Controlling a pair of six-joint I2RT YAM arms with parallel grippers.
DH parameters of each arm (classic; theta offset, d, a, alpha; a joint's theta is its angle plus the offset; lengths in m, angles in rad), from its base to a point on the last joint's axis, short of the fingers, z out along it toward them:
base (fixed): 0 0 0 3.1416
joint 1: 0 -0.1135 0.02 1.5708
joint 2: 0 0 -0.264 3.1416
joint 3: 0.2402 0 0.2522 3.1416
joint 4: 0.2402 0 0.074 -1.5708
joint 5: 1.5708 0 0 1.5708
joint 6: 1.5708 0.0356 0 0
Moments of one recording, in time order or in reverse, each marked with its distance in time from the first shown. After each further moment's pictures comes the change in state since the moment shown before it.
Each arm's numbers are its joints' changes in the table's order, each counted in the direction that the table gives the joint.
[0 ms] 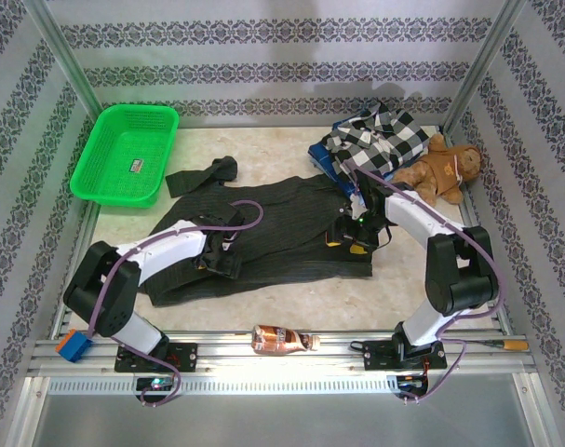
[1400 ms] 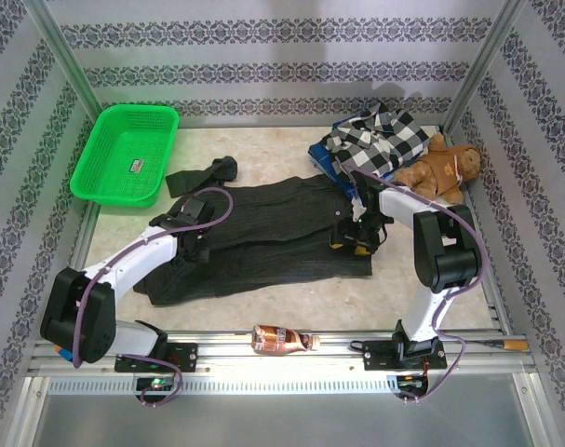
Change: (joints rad) left arm -0.188 -0.194 -0.089 -0.075 -0.150 0.004; right arm 0.042 0.174 0.034 -0.048 0.081 -0.026
